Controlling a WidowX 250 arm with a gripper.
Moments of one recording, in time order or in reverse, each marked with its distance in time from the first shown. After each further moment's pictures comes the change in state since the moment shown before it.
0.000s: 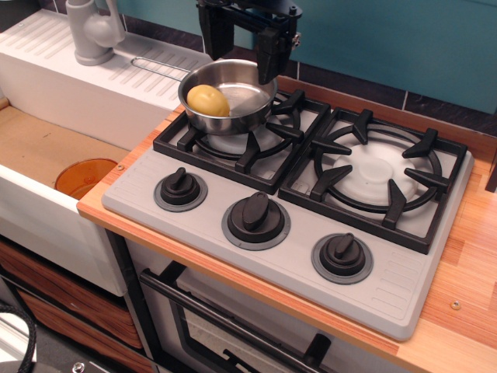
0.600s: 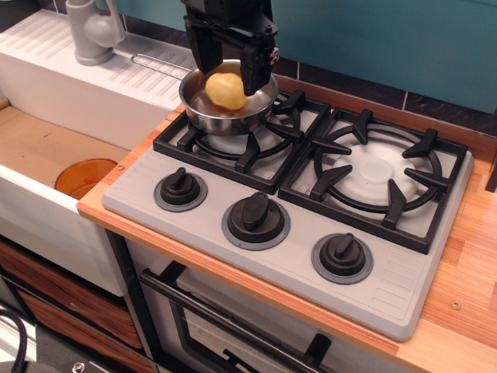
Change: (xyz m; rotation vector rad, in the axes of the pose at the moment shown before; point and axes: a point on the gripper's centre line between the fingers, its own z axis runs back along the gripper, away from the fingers) arm 0.002 0.018 -0.024 -0.039 -0.043 -0.010
